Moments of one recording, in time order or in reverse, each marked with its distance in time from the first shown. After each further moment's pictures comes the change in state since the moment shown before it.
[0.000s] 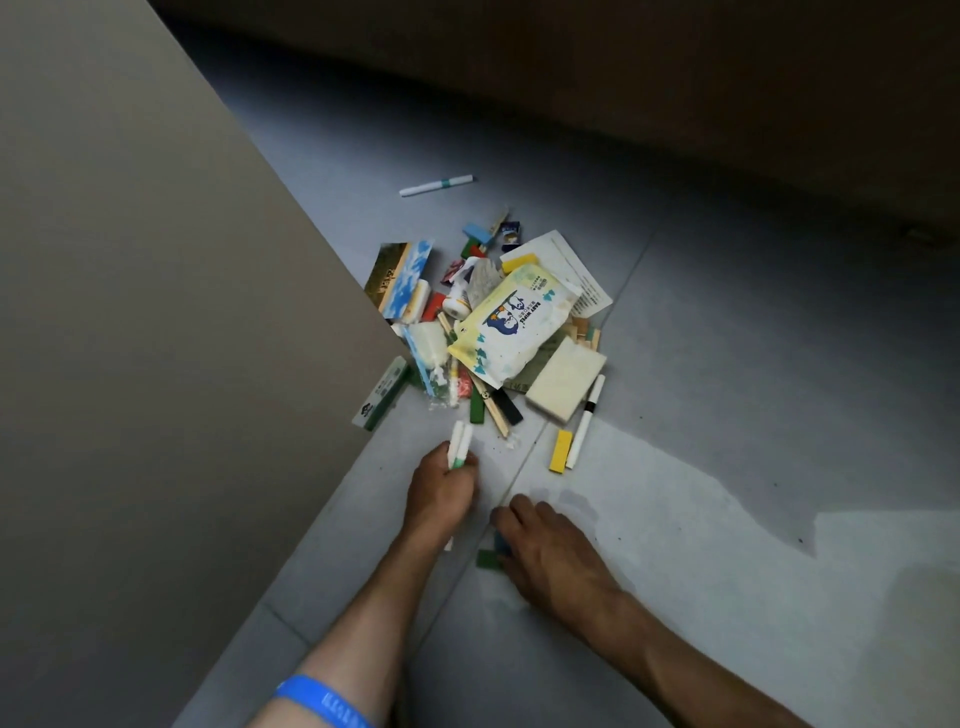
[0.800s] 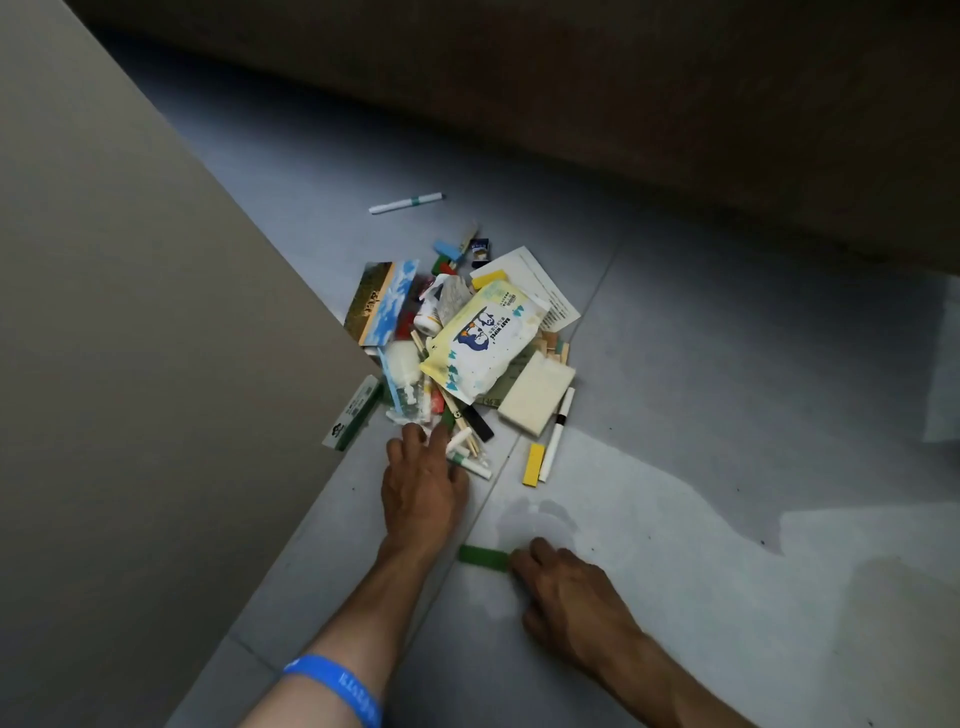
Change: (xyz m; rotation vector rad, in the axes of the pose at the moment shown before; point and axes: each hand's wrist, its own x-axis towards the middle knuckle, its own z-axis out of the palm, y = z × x) left_hand 0.008 0.009 0.010 0.780 0.207 0.445; right_hand -0.041 0.021 -0.003 -0.004 -0.136 0.127
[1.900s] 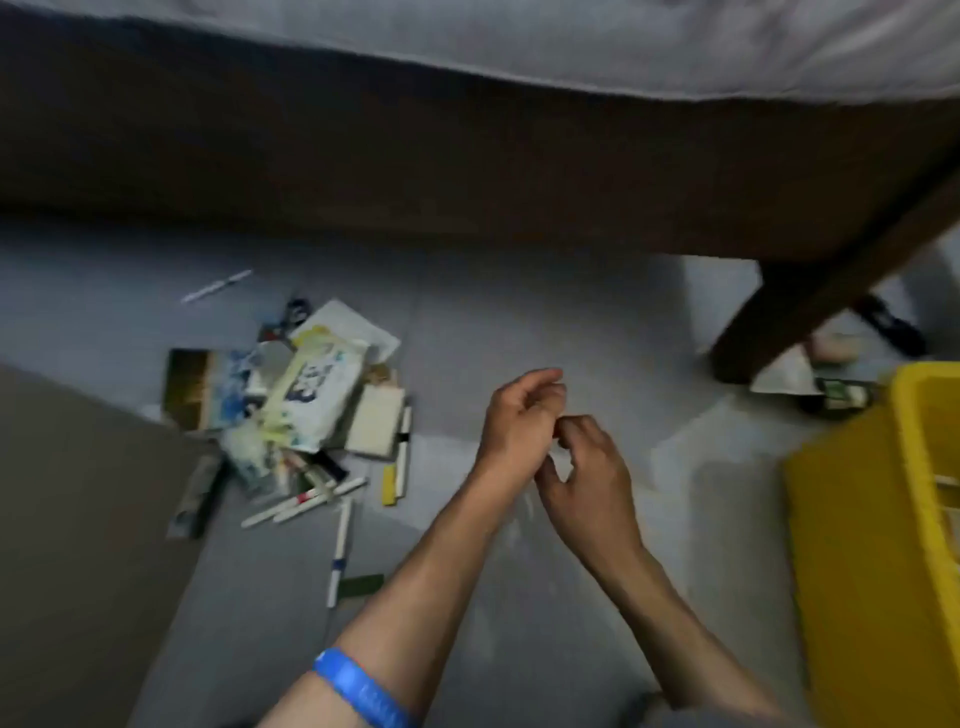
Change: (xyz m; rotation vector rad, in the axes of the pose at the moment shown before) left_hand -0.056 0.261 -0.053 -1.152 -0.498 0.118; right_hand -0.092 0.060 -0.126 0.455 0.865 0.469
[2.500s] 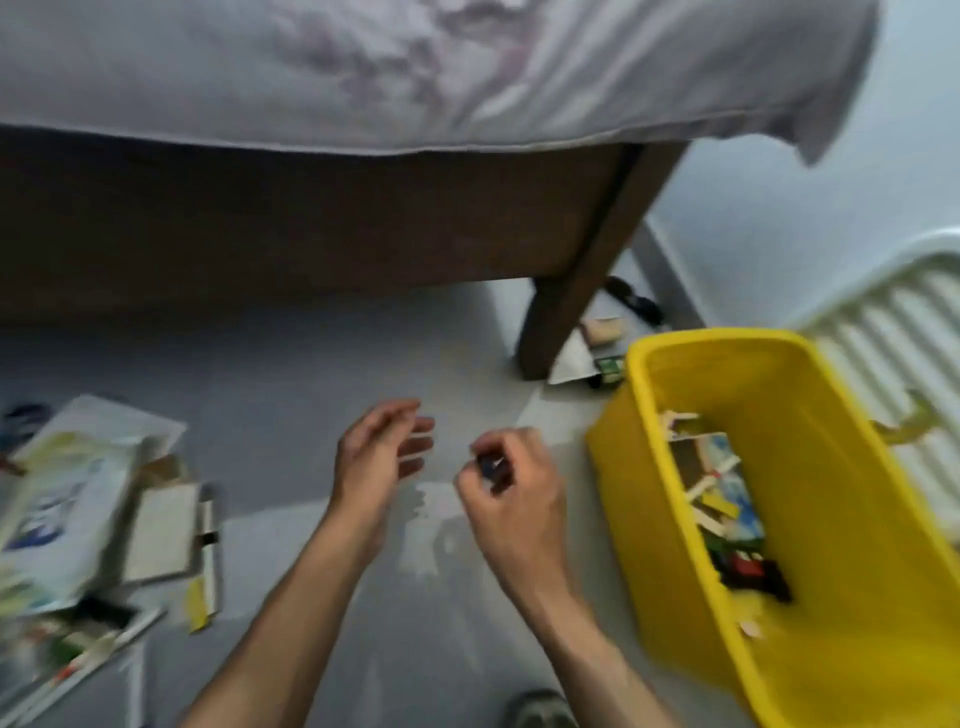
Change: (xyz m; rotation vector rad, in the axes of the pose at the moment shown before) left_hand -0.002 0.017 0.074 -0.079 -0.149 -0.072; right_hand -0.019 0.043 -0.095 0.092 0.530 0.190
